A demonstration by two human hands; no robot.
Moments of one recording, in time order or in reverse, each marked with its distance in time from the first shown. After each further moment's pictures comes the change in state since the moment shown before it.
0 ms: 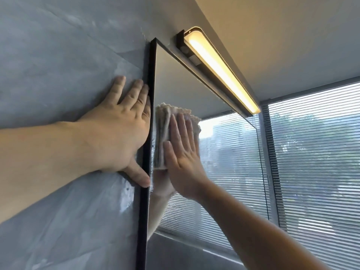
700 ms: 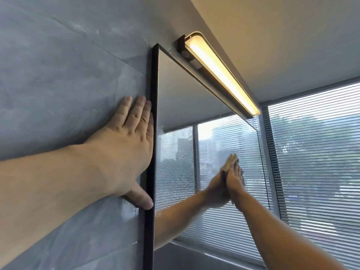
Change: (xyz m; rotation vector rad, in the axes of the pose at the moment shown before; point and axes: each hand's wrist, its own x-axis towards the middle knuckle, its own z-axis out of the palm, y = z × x) left_hand 0.013 0.044 0.024 -0.064 0.033 -0.018; right_hand -0.033 0.206 0.018 0.171 0.171 0.992
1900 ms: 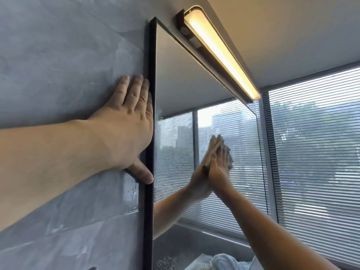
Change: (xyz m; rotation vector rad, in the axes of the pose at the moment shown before) left_hand -0.007 0.000 -0.008 0.065 -0.152 0.048; right_hand -0.077 -0.011 0.022 -0.048 -0.016 -0.302
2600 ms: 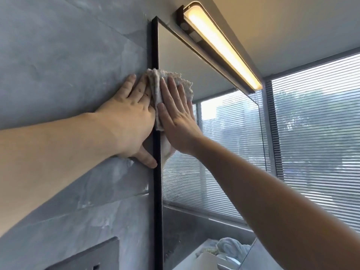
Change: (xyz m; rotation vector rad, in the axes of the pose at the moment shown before) left_hand -0.010 -0.011 -0.007 -0.003 -0.009 0.056; right_hand -0.027 -0.180 -0.023 -0.077 -0.210 -0.672
